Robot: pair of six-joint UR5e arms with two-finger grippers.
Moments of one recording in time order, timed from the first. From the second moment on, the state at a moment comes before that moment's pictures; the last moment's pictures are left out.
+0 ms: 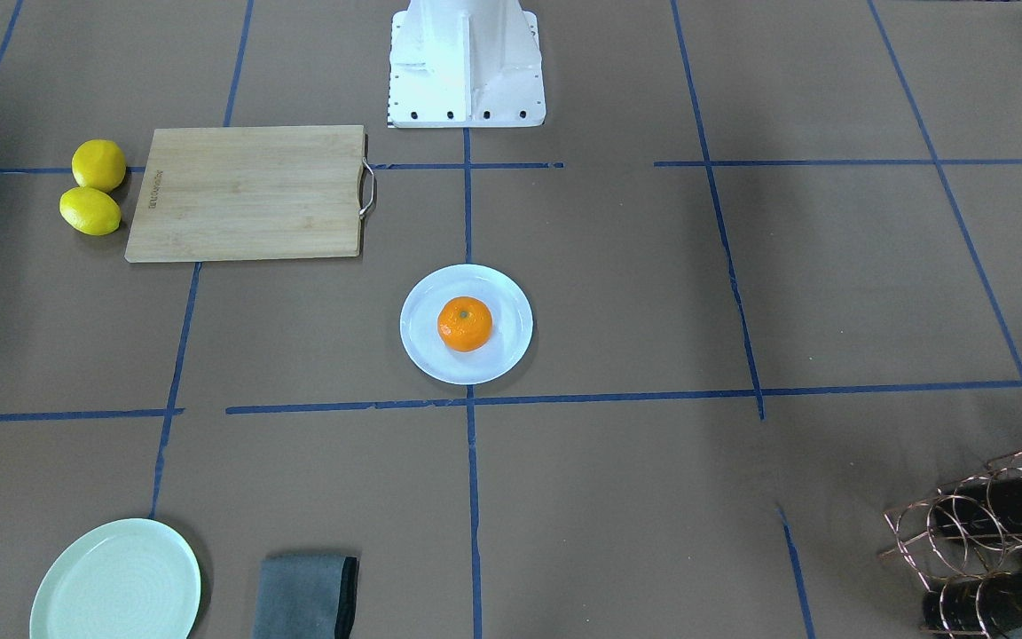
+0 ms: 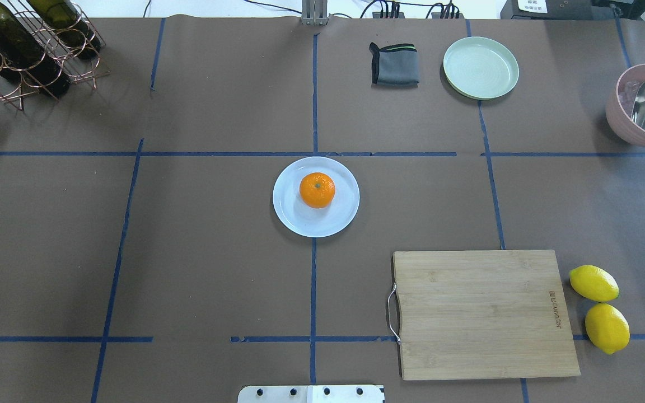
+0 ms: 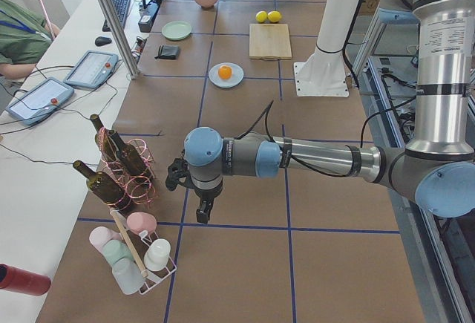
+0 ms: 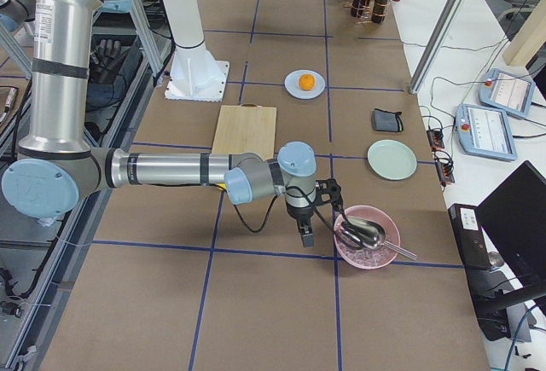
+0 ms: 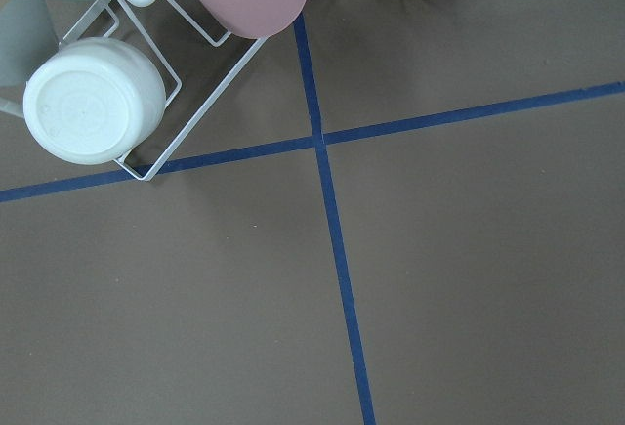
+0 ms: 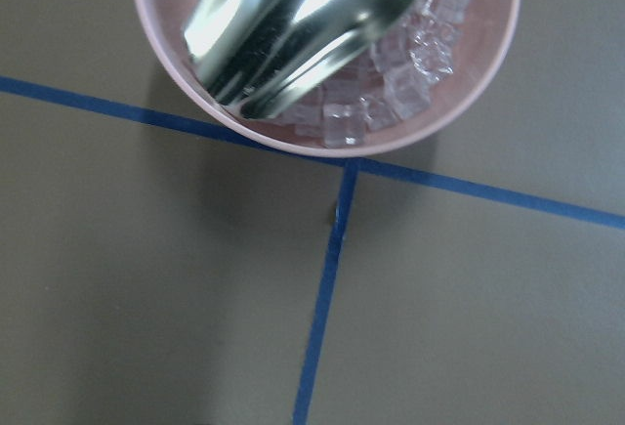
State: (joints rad) left arm -1.61 -1.51 -1.74 -1.51 -2.38 0.17; right arm 1.45 -1.72 1.70 -1.30 2.22 0.09
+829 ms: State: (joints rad) left arm -1.61 -1.47 -1.76 -1.51 -2.38 0.18; right arm 1.57 -1.65 1.70 -1.58 2.33 -0.04
